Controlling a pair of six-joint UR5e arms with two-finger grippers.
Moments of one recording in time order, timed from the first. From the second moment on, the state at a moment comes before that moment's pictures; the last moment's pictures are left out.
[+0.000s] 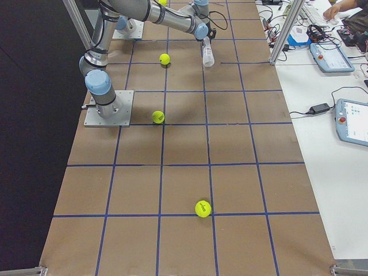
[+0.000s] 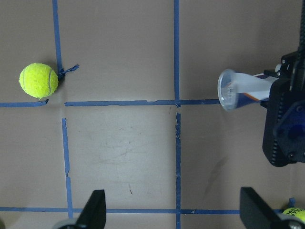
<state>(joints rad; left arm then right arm) -1.56 -1.60 -1.58 -1.51 1.62 0.02 2.06 -0.99 1.55 -2.38 -1.55 -1.10</state>
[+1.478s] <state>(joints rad) -1.56 -1.60 -1.58 -1.52 1.62 0.02 1.63 -1.28 1.44 -2.14 -1.51 -0.73</state>
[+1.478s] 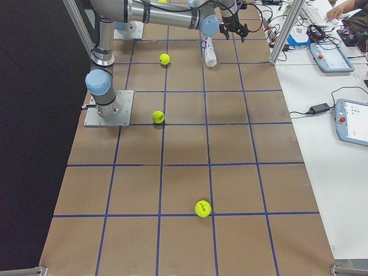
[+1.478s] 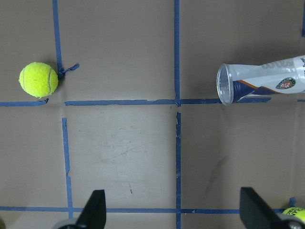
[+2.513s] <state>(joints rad) -1.50 -1.67 -1.64 -1.50 1.35 0.09 1.58 -1.55 1.48 -1.52 -1.56 0.02</state>
